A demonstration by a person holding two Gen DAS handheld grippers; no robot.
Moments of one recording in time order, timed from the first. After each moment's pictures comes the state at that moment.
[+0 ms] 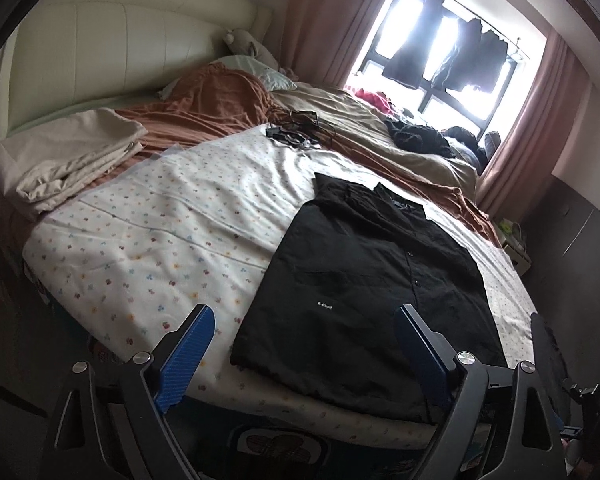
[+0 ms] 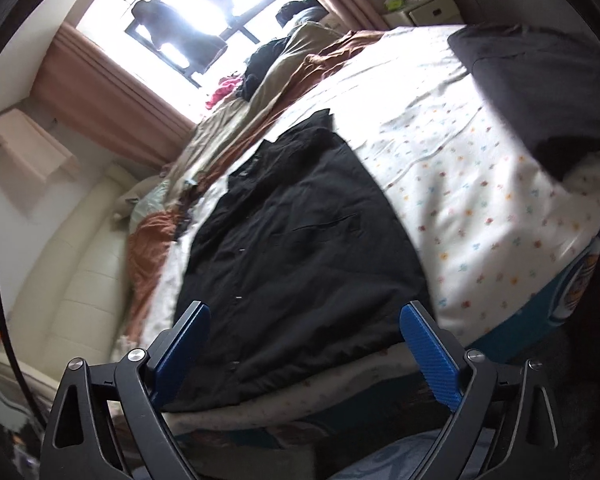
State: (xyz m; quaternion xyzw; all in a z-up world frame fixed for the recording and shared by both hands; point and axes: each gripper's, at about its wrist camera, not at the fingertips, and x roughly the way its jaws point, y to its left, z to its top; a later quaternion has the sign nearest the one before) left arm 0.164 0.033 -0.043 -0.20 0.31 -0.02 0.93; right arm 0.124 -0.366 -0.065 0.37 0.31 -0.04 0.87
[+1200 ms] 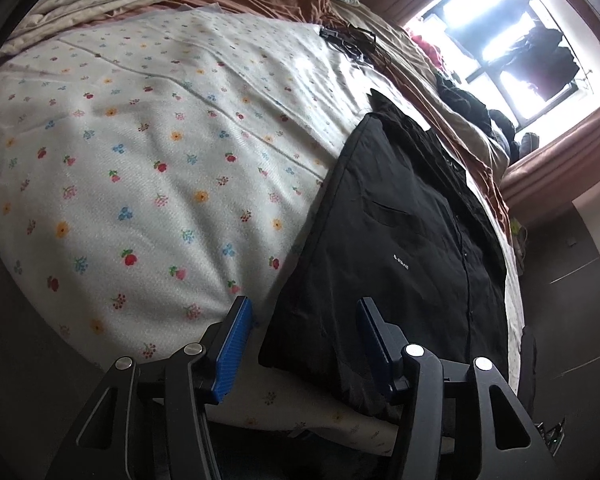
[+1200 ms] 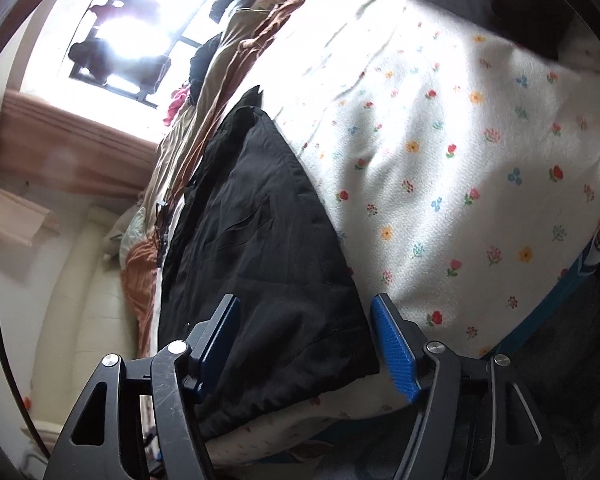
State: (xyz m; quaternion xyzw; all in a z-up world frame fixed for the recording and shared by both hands) left arm 0.235 0.072 -0.156 -0.32 0.44 -0.03 0.84; right arm 0.156 -0.416 -0.168 0.51 0.32 -0.04 0.80
